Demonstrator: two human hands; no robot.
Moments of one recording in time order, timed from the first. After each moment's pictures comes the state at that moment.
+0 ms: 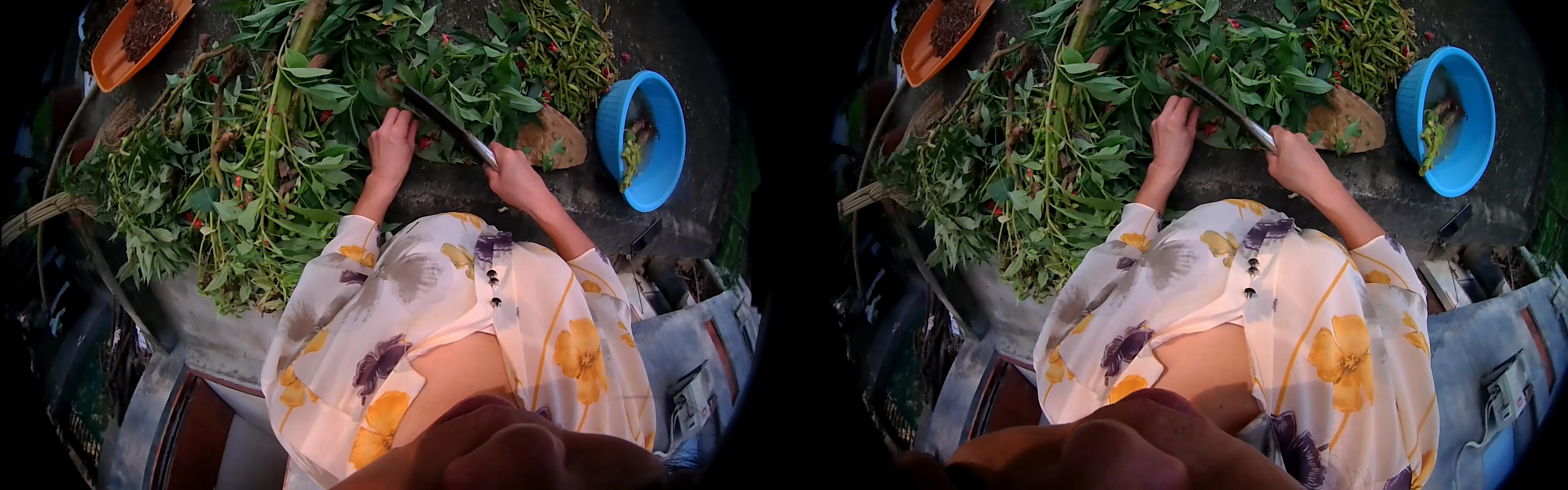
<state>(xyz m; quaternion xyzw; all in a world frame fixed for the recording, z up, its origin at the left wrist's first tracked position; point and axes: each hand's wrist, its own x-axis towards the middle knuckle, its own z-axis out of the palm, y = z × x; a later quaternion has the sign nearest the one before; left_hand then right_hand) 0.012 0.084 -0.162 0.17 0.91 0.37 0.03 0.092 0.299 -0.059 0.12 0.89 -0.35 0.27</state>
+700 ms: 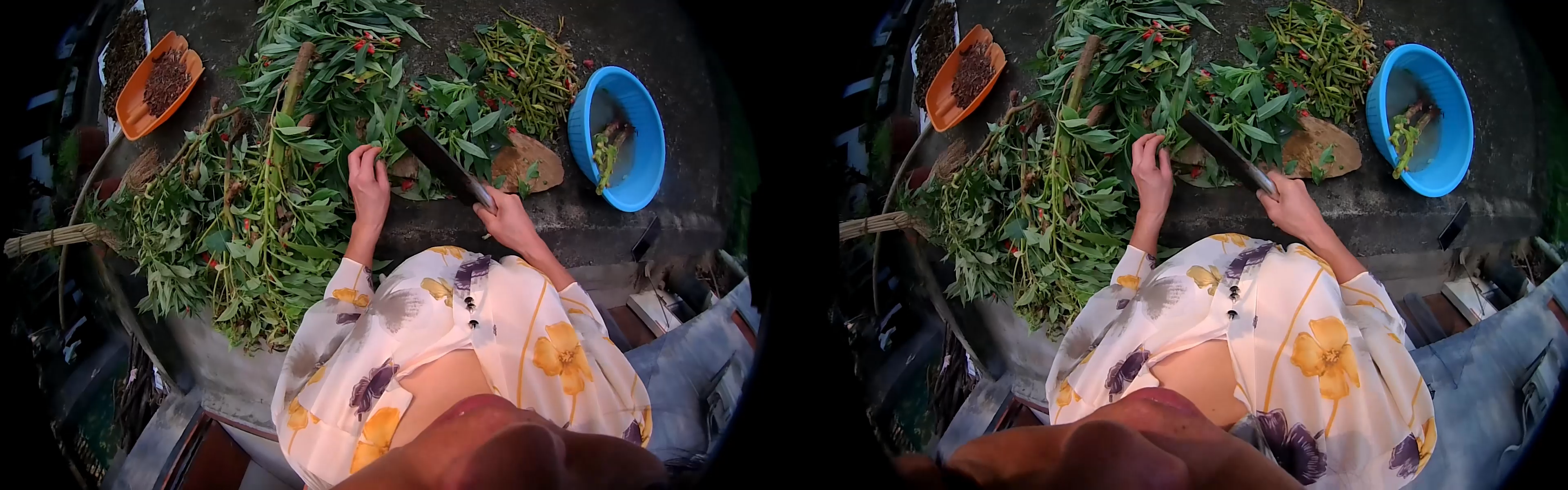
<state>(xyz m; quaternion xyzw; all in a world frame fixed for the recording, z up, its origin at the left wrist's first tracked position) 0.002 0.099 -0.127 0.16 0.87 0.46 -0.05 0.153 0.328 -0.023 0.21 0.83 -0.48 0.20</state>
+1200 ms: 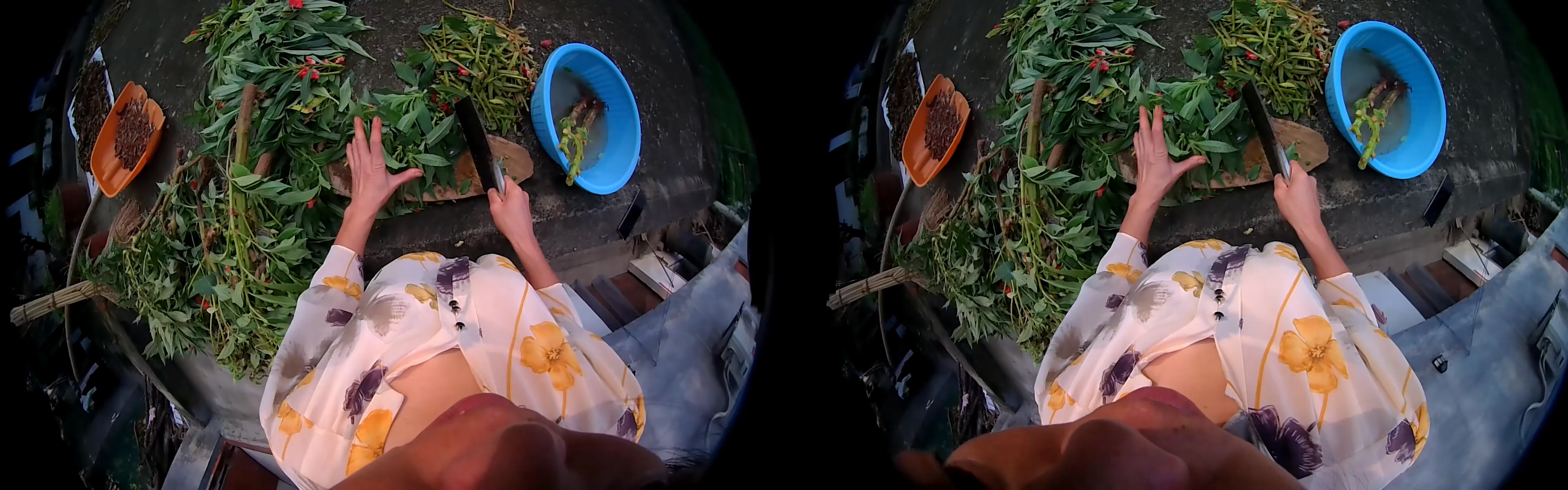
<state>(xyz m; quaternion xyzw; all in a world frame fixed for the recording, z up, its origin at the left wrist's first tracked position) -0.030 0.182 -0.136 0.34 0.87 0.34 0.07 0.158 0.381 -0.057 0.42 0.83 -0.37 0.07</state>
